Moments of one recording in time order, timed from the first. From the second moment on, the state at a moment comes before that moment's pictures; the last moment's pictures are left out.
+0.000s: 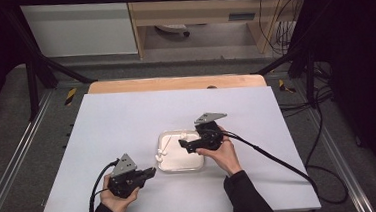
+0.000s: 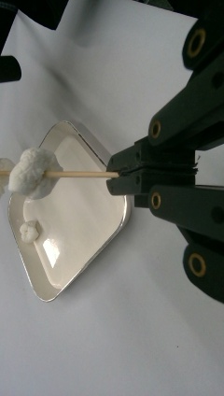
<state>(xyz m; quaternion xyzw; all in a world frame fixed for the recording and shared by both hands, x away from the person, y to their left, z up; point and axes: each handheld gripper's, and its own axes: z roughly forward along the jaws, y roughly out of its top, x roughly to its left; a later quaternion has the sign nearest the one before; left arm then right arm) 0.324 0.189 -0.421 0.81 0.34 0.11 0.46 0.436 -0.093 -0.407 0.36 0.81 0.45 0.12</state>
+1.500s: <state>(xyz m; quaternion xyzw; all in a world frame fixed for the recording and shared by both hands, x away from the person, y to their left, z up) 0.324 0.189 -0.421 0.81 0.34 0.11 0.46 0.469 -0.064 -0.451 0.39 0.83 0.37 0.16</state>
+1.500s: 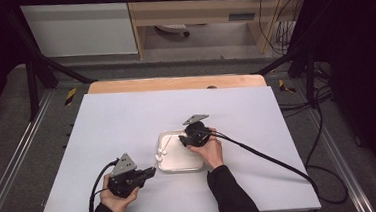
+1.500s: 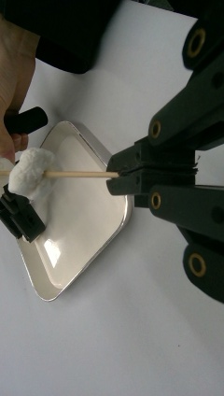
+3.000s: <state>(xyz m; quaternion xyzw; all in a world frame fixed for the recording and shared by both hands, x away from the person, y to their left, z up) 0.320 0.182 -0.420 0.82 0.31 0.11 0.47 0.409 -0.113 -0.358 0.31 0.77 0.55 0.06</state>
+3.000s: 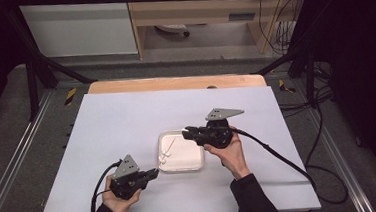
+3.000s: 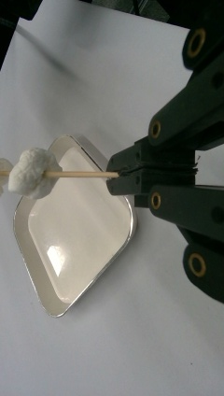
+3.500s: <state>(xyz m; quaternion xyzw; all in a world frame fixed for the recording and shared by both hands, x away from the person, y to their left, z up) 0.318 0.179 -0.419 0.82 0.30 0.11 0.47 0.402 -0.114 -0.351 0.29 0.75 0.60 0.01</state>
